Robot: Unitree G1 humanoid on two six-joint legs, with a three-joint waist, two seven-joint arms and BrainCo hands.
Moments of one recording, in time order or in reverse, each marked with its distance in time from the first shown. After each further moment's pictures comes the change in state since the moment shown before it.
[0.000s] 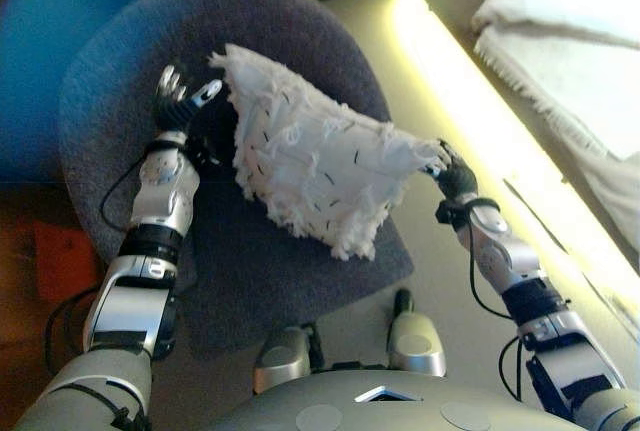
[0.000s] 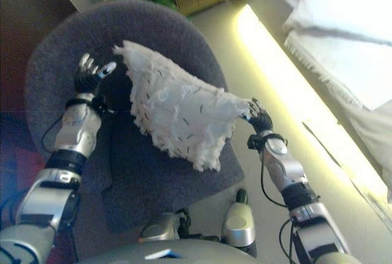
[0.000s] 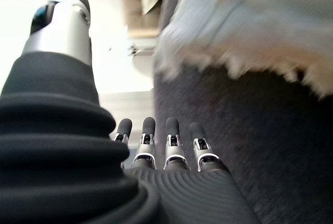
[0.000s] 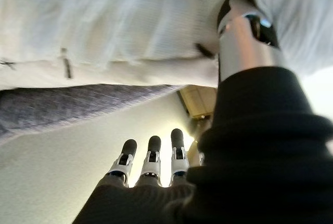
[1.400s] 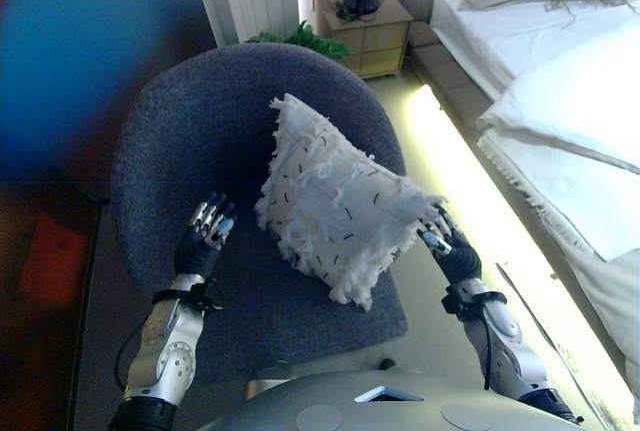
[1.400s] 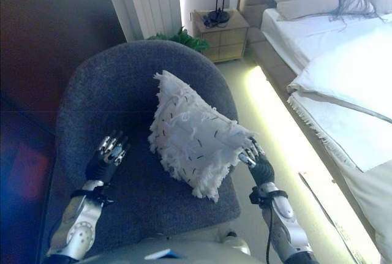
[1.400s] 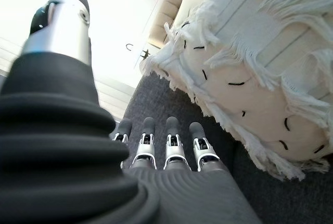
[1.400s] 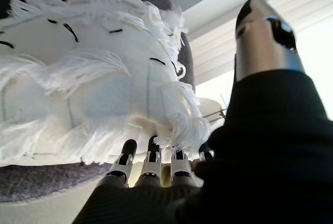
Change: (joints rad) left arm 0.776 -0.110 -0.040 -0.540 -0.247 -0.042 -0.237; right arm 0.474 0.054 0.000 -0.222 0.039 -0.263 0.255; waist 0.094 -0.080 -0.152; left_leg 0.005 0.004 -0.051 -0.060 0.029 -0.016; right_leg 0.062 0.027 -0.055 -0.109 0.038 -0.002
